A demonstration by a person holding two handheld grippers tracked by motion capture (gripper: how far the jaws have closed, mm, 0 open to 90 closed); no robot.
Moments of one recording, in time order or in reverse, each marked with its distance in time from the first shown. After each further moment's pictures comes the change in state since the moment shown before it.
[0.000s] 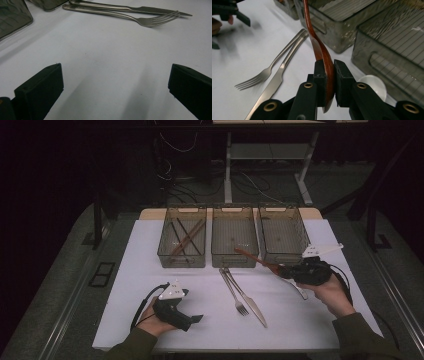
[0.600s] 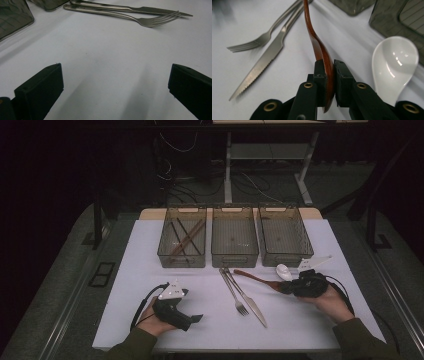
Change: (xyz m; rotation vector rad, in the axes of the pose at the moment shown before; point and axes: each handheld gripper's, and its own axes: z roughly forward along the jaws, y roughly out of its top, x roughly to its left) left arm 0.000 0.000 0.000 0.000 0.003 -0.002; right arm 0.000 -0.037 0.015 0.136 0.060 -0.019
